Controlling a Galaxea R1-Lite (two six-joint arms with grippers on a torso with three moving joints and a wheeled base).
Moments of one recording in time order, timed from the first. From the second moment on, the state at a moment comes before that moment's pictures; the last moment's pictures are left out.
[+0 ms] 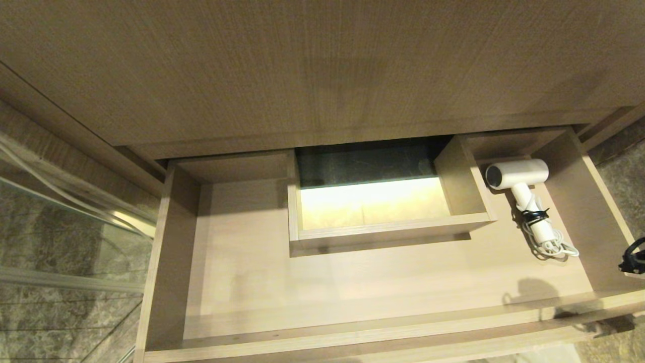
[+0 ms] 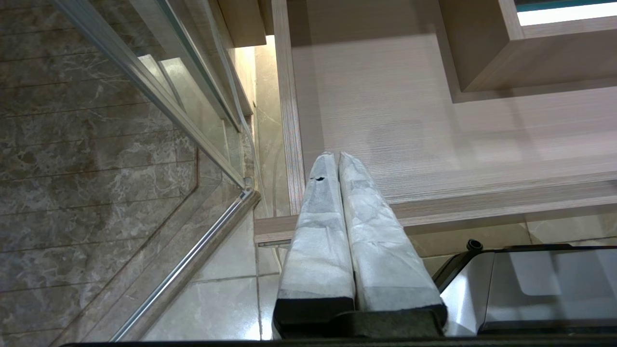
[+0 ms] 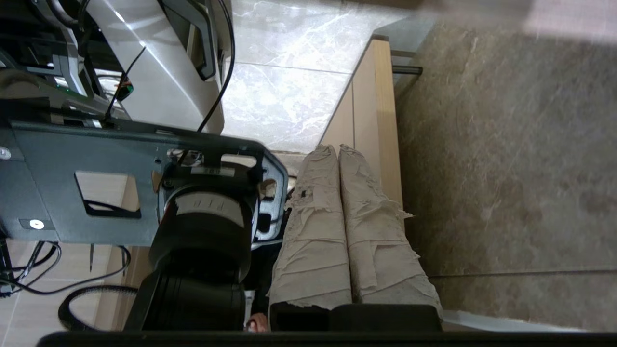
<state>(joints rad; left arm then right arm) 0.00 0.00 0.00 0.00 0.00 0.00 -0.33 1.44 -0.96 0.95 -0.07 -0.52</state>
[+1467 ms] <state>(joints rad) 0.00 0.00 0.00 0.00 0.00 0.00 -0.32 1.60 -1.03 0.73 -0.06 -0.50</state>
